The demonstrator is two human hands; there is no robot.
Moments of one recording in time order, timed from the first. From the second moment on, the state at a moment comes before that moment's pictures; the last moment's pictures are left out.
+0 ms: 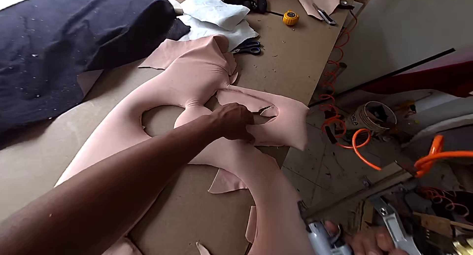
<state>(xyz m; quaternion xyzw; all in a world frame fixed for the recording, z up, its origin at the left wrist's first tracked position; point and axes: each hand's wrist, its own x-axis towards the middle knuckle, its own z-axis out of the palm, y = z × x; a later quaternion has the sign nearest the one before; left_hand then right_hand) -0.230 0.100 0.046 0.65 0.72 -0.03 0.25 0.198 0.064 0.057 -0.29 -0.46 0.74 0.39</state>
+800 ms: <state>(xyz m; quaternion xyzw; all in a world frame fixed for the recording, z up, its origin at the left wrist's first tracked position) -0.240 0.083 0.007 0.64 0.72 0.13 0.23 -0.034 0.081 0.068 -0.43 -0.63 0.49 0.42</state>
